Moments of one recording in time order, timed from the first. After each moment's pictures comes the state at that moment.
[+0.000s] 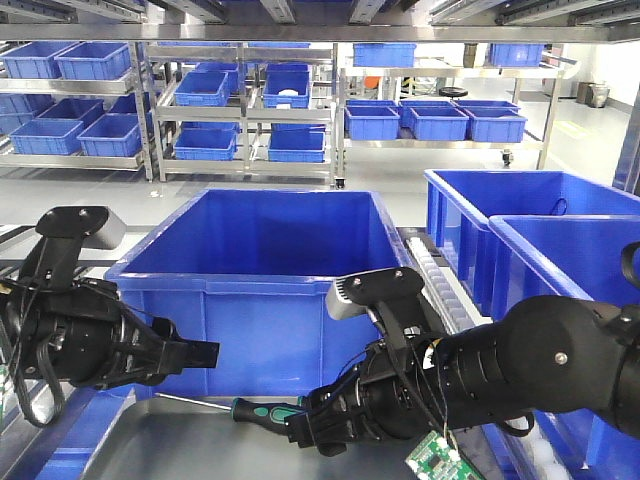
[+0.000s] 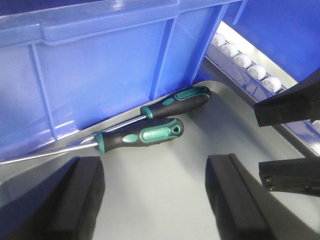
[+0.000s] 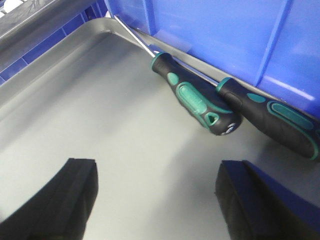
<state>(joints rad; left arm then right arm) -0.29 1.36 -1.19 -0.65 0.71 0.48 0.54 1.52 -1.21 0.40 0.59 -0.24</state>
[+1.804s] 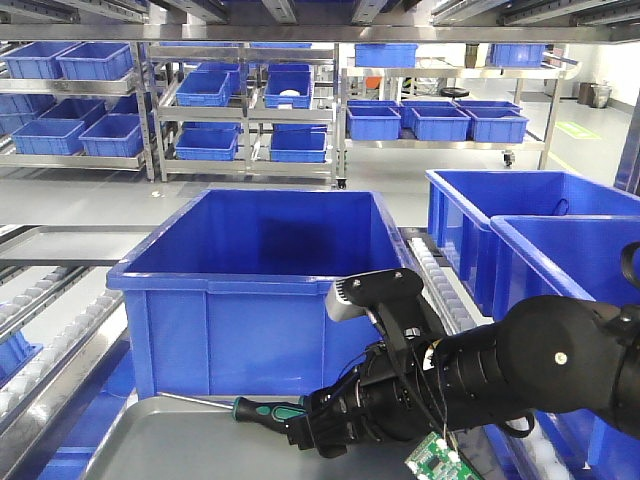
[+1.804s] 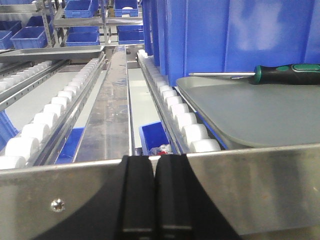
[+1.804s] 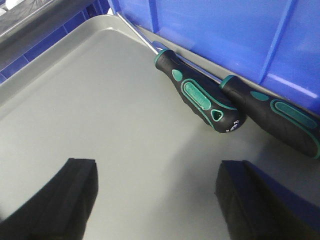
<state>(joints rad) -0.11 -0.01 0.03 -0.15 0.23 0.12 0.54 1.52 -1.21 0.40 0.60 -0.23</state>
